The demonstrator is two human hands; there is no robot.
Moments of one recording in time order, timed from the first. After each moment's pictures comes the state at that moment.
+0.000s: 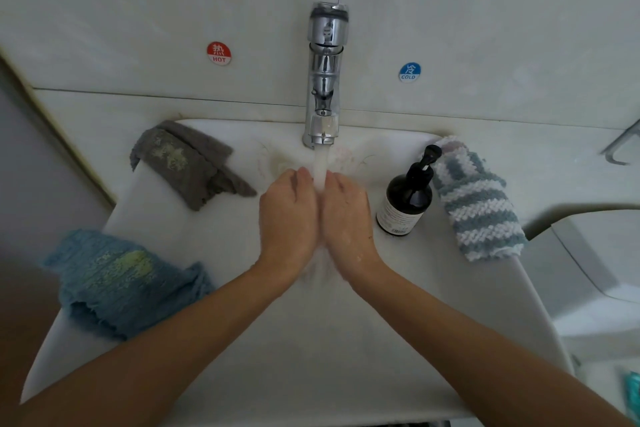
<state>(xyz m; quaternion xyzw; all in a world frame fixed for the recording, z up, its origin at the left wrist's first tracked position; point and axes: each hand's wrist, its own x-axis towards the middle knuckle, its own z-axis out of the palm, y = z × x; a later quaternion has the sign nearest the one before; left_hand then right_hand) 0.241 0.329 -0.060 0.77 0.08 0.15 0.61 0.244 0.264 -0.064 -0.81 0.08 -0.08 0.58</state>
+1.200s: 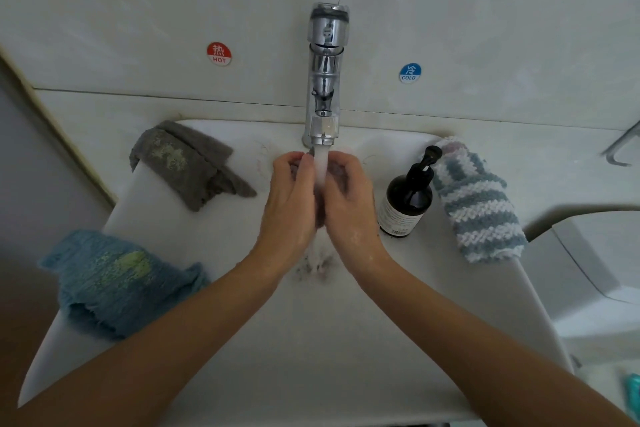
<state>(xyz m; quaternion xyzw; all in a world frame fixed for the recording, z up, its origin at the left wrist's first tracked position) 0.238 0.335 -0.045 0.73 0.04 0.03 0.68 0.242 0.256 -0.058 -0.73 0.03 -0.09 0.68</state>
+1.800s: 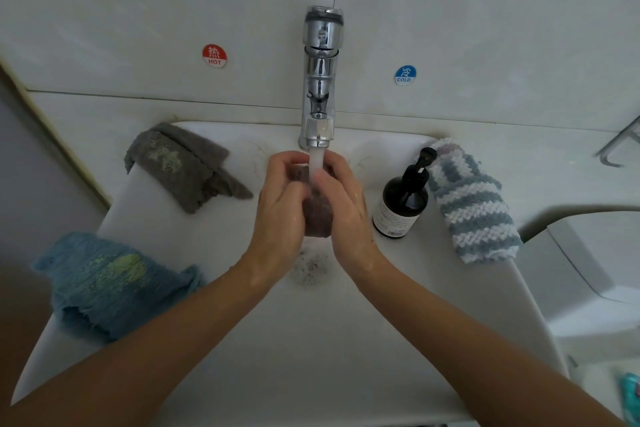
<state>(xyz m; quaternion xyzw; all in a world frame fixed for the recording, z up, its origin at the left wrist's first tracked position) 0.231 0.338 -0.042 0.66 -0.02 0.06 0.75 0.236 0.254 -0.055 -0.67 -0.06 -0.05 0.74</state>
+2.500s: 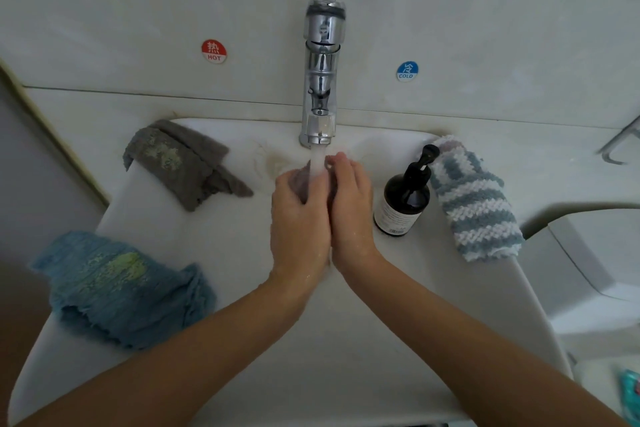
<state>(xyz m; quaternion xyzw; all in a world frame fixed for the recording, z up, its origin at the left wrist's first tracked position) 0.223 0.313 -0.055 0.70 0.14 0.07 0.70 0.246 0.262 -0.057 -0.66 0.12 -0.10 0.73</state>
